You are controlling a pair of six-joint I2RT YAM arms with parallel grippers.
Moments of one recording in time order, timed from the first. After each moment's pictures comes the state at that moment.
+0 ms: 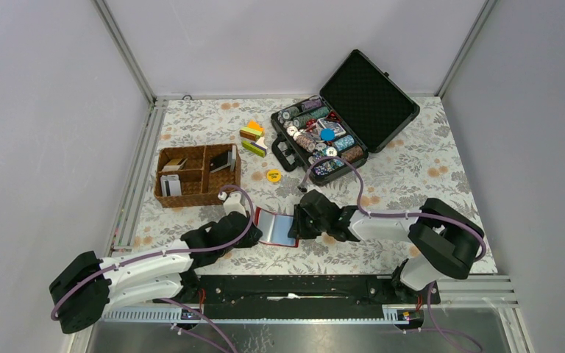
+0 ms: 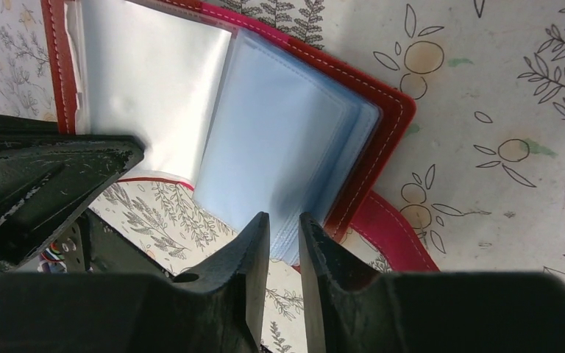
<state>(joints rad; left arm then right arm) -0.95 0.92 0.28 -0.11 -0.28 -0.92 0.97 1.53 0.65 0.04 -0.06 0.84</state>
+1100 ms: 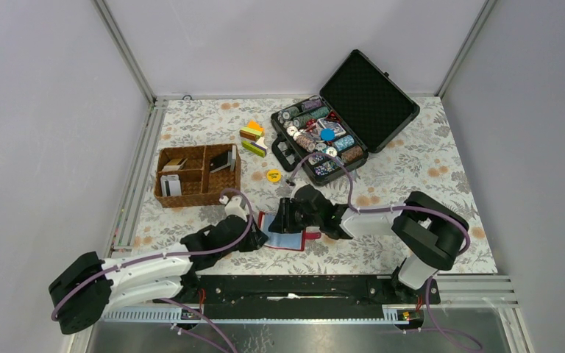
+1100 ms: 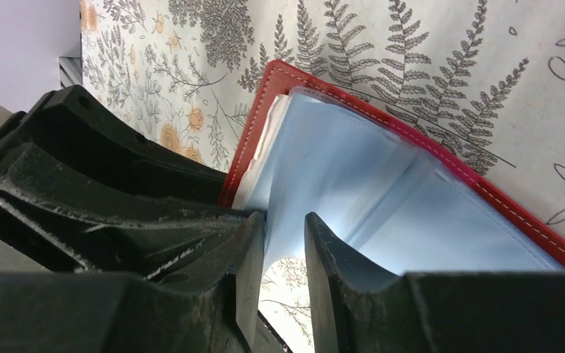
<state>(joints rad) -0.95 0.92 0.22 0.00 -0.19 -0.95 0.97 1.64 0.68 0.32 -0.20 0.87</state>
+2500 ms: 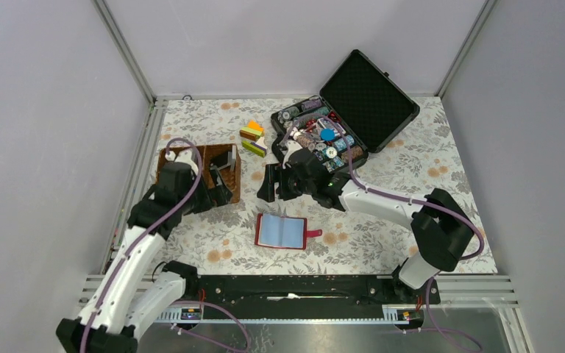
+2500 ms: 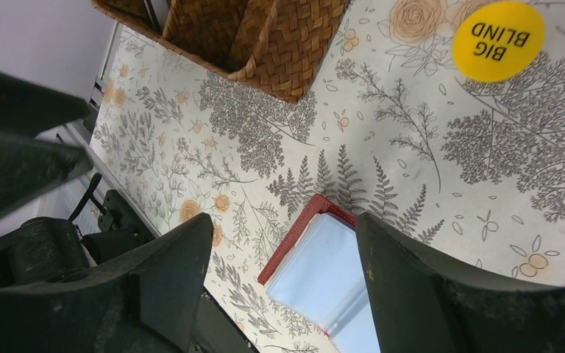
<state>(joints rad) -0.33 0.75 0.79 -0.77 0.03 -0.55 0.88 1.61 1.04 -0.02 -0.14 0.64</state>
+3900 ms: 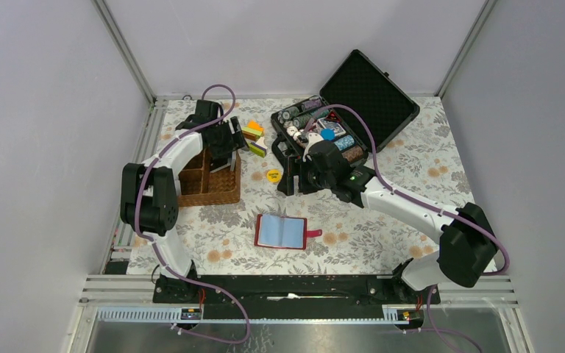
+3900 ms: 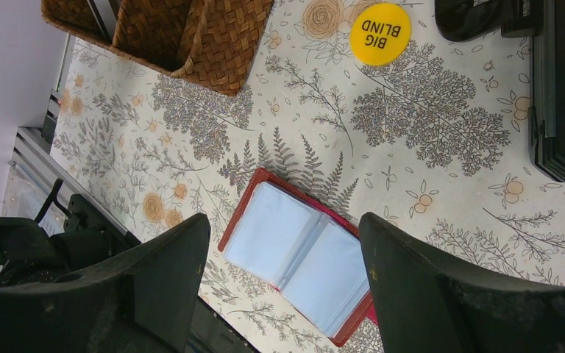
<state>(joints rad) -0.16 1.81 1.36 -0.49 0.23 -0.48 0.79 1.45 1.05 -0.25 -0.10 0.56</state>
